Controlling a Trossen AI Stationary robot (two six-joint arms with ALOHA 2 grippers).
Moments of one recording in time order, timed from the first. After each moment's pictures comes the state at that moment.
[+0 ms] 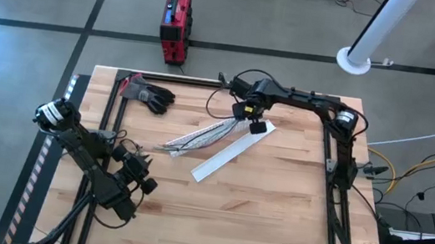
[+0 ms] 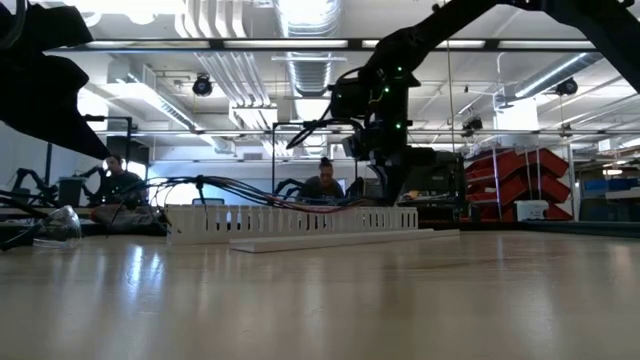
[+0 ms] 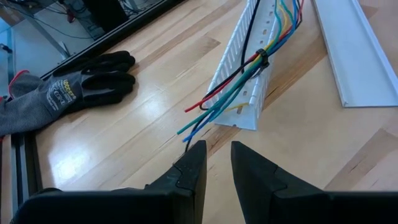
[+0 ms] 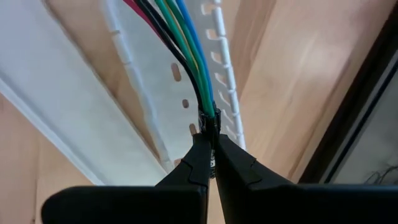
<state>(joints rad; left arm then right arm) -0.84 1.57 0.84 -1.27 -0.91 -1.87 -0.47 2.10 1.60 -0.99 0.15 -0.77</state>
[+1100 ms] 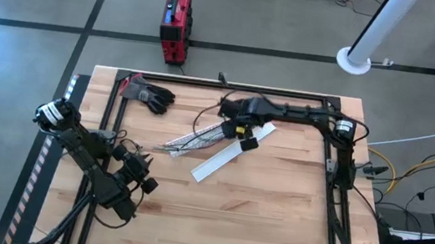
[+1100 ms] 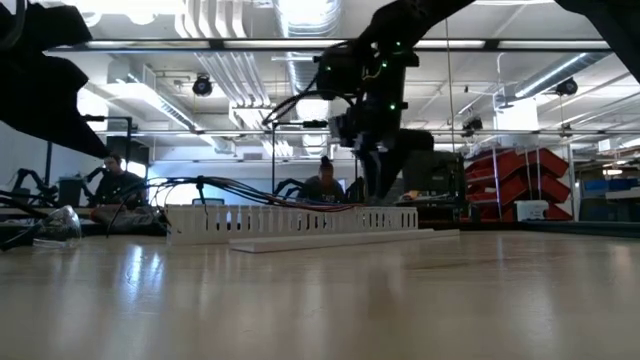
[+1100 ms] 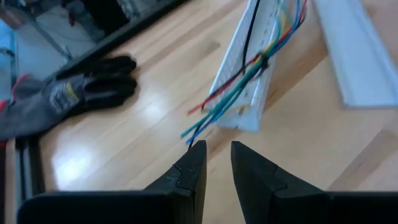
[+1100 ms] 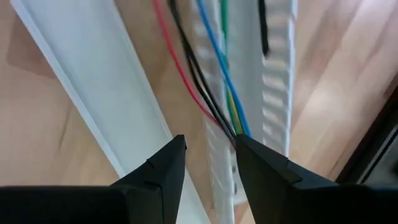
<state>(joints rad) -0.84 1.57 0.84 -1.28 -0.94 -1.87 -0.28 2.07 1.59 -0.95 0.14 -0.70</state>
